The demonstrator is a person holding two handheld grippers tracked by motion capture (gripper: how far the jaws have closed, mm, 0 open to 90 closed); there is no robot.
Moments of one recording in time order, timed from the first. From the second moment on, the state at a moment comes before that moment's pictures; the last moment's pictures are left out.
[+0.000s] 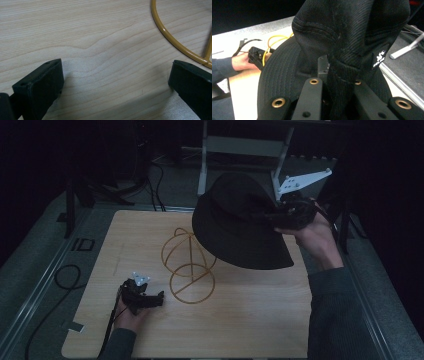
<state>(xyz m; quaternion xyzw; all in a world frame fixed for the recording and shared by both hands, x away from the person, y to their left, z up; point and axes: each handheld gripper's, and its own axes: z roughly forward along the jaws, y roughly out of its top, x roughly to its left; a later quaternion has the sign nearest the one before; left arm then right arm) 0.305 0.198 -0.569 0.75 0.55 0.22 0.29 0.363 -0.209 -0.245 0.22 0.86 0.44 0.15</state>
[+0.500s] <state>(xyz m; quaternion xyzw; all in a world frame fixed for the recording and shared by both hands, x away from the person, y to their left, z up) 0.305 0.197 -0.569 0.75 0.55 0.22 0.29 0.360 -0.193 -0.241 0.19 0.86 0.46 0.13</state>
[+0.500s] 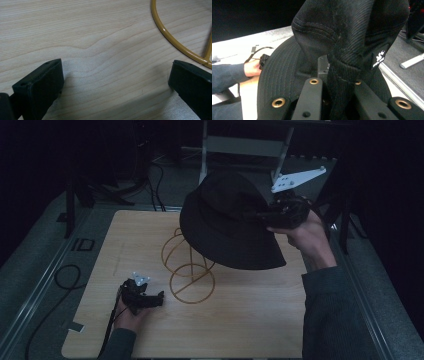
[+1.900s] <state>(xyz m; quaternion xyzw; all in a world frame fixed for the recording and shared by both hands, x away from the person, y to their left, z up) 0.305 0.197 -0.569 0.75 0.55 0.22 0.29 0.366 -0.134 -0.265 0.15 0.86 0.47 0.08</state>
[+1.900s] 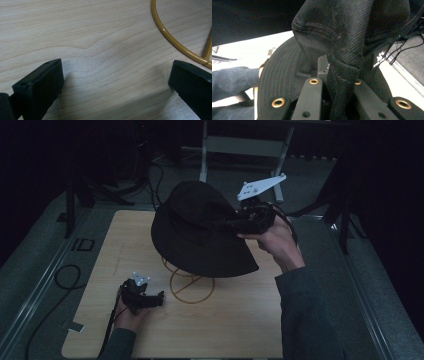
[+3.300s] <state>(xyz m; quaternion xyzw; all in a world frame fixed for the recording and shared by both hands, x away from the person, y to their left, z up) 0.305 0.198 -0.568 0.75 0.55 0.22 0.29 0.379 -0.110 -0.309 0.17 0.89 0.43 0.05</state>
